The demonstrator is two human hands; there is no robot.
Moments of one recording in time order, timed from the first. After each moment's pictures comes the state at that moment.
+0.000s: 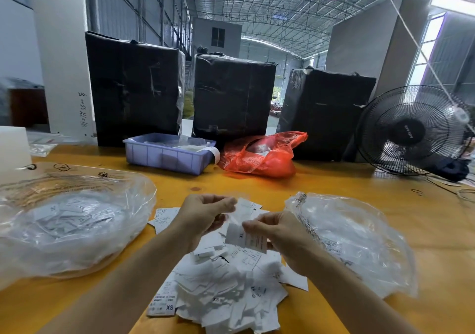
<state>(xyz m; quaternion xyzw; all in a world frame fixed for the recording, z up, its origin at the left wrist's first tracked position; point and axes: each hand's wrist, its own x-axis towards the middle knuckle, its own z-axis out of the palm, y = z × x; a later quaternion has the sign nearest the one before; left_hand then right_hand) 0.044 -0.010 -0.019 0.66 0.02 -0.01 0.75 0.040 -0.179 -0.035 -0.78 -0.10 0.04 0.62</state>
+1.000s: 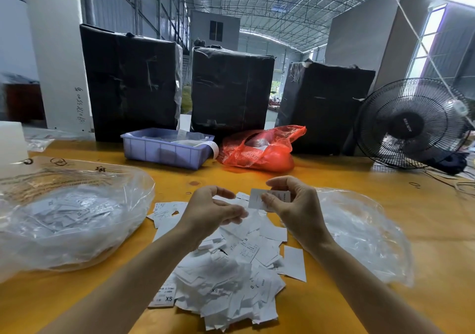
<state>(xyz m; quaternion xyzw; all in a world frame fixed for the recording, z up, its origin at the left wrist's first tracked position) 0.039 -0.018 -0.024 0.74 -0.07 0.03 0.67 0.047 -0.194 -0.025 -0.78 -0.18 -0.26 0.53</state>
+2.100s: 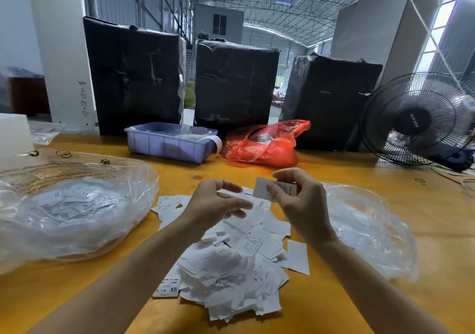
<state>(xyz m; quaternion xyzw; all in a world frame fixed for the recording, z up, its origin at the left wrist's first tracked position) 0.036 -0.017 -0.020 0.76 -0.07 0.01 0.65 0.045 -0.189 -0.024 -0.78 -0.19 -0.36 0.48</state>
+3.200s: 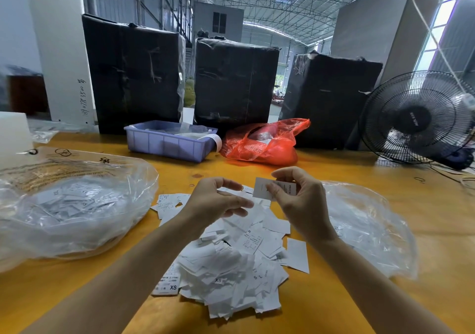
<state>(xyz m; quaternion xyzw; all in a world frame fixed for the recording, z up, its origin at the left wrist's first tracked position) 0.035 -0.017 -0.017 0.75 -0.07 -0.01 0.66 0.046 -0.190 -0.026 -0.78 -0.21 -0.36 0.46</state>
